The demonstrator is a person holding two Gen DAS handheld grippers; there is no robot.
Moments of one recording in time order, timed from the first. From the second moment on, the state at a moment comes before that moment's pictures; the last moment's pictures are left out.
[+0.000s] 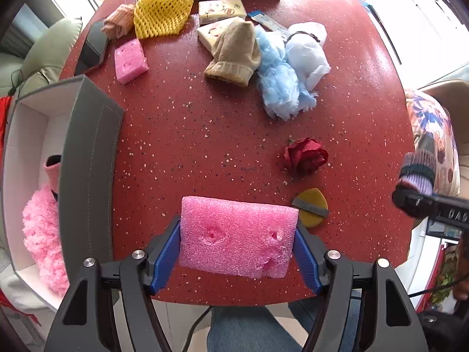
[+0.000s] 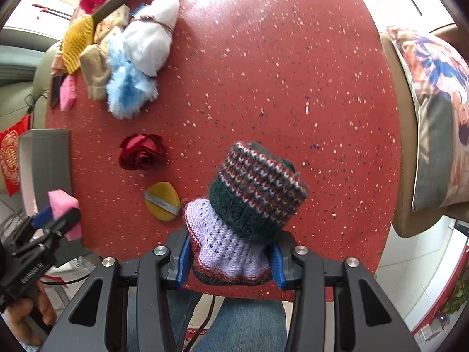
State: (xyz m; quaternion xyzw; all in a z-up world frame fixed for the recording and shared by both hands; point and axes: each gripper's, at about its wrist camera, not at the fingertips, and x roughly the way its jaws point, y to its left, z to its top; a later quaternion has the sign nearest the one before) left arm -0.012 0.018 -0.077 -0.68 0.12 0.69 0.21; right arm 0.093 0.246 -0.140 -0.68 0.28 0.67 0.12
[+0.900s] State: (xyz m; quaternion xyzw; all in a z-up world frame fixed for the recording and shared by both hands) left arm 0.005 0.034 -0.023 -0.63 0.15 0.74 0.16; right arm 0.066 0.265 -0.098 -0.64 0.29 0.71 0.05
